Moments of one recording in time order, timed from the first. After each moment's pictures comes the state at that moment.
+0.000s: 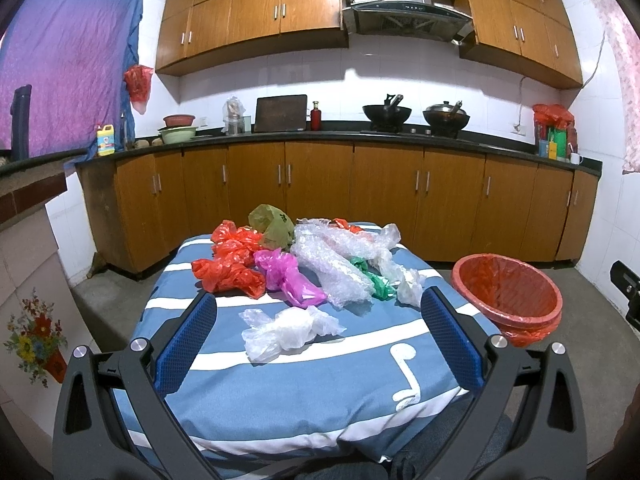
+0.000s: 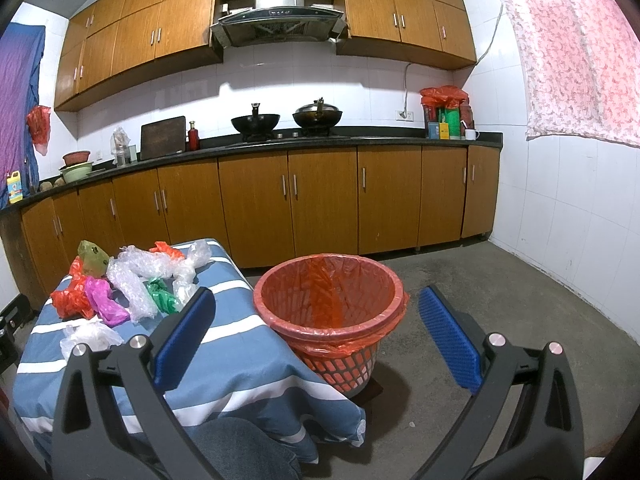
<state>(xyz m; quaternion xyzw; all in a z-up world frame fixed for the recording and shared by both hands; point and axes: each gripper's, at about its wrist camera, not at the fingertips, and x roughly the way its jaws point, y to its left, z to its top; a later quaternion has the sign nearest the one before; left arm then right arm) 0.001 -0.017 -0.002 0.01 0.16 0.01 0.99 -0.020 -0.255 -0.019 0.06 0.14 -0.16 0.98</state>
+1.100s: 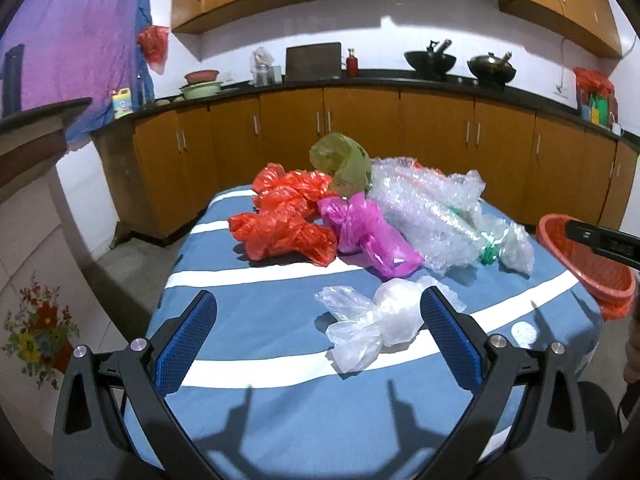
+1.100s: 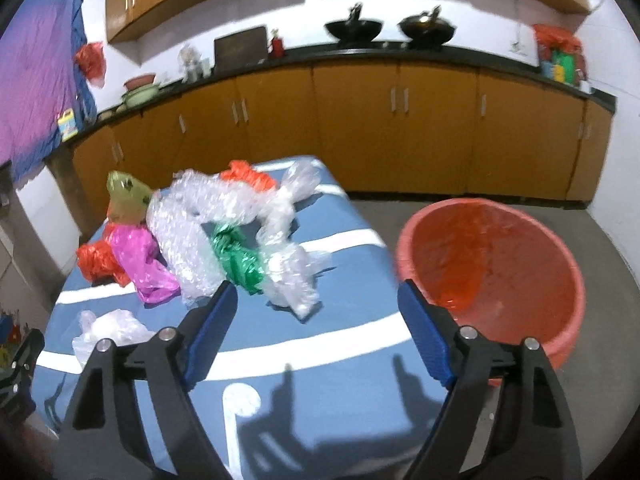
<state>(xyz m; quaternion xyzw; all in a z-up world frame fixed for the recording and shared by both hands) 0.086 0.061 -0.057 0.01 0.25 0.06 0.97 0.201 -0.175 -0.083 0.05 0.31 0.02 0.95</state>
